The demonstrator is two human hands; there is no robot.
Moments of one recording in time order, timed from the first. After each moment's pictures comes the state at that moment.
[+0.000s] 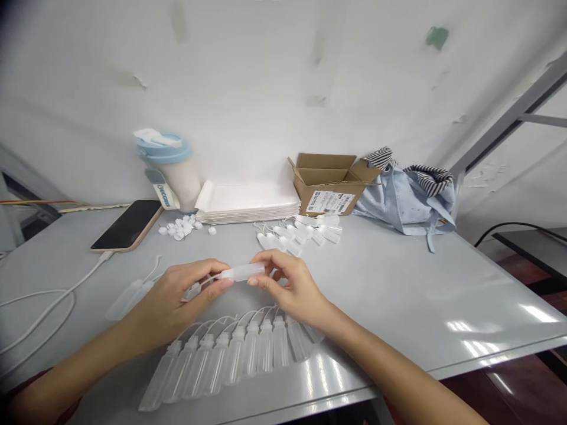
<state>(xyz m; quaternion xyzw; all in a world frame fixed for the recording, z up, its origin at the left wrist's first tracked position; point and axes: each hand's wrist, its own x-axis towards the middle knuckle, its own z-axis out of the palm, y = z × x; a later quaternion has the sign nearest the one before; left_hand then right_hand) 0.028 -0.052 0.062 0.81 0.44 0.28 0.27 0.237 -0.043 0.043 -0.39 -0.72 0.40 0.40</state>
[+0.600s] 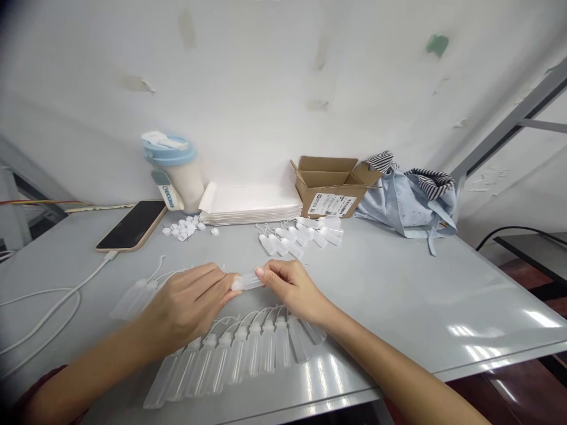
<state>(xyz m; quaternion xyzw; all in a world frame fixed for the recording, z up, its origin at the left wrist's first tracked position) 0.029 -0.052 0.045 0.91 0.26 0.26 -0.18 0.240 -0.038 0.038 -0.42 -0.69 0.50 0.32</state>
